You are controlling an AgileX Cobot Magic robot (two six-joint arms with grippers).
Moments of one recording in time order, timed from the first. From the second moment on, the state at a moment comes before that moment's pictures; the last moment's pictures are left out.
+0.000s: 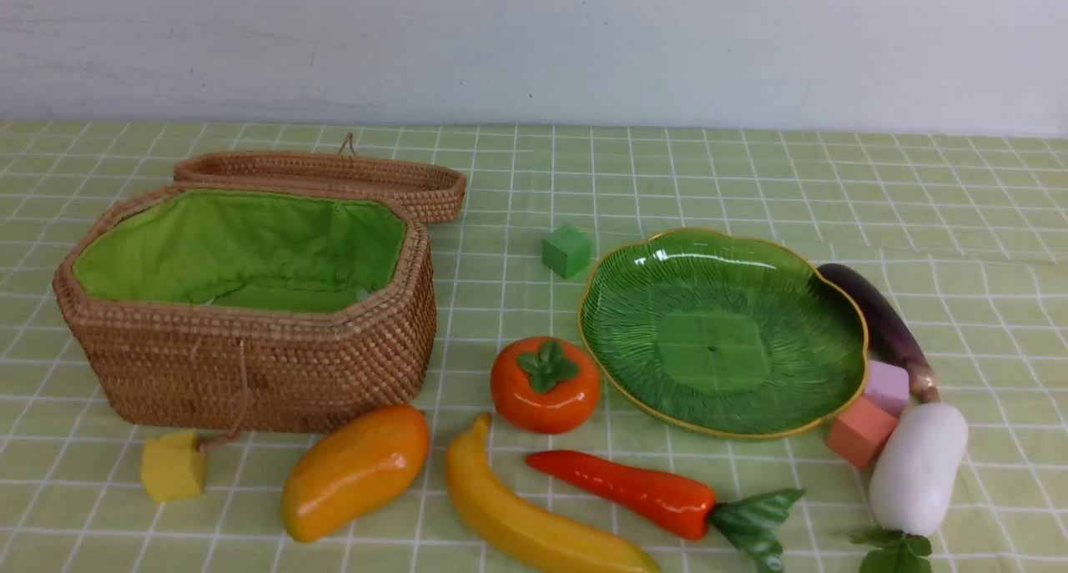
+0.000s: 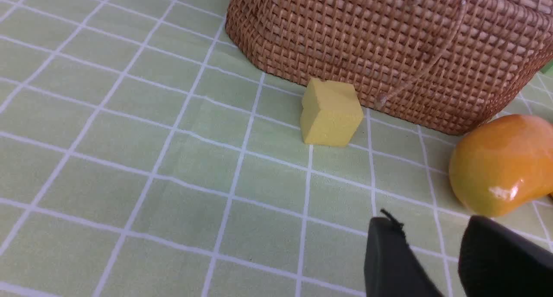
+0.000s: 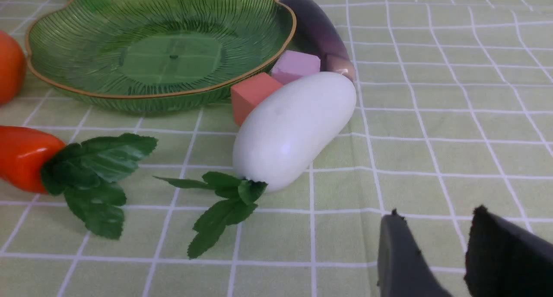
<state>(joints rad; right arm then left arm) 0.01 -0.01 0.02 0.02 0.39 0.04 0.00 -0.01 0.03 -0.05 0.39 -0.28</state>
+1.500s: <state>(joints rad) 0.01 -0.01 0.02 0.02 0.39 0.04 0.00 -0.01 0.03 -0.59 -0.06 -0.45</state>
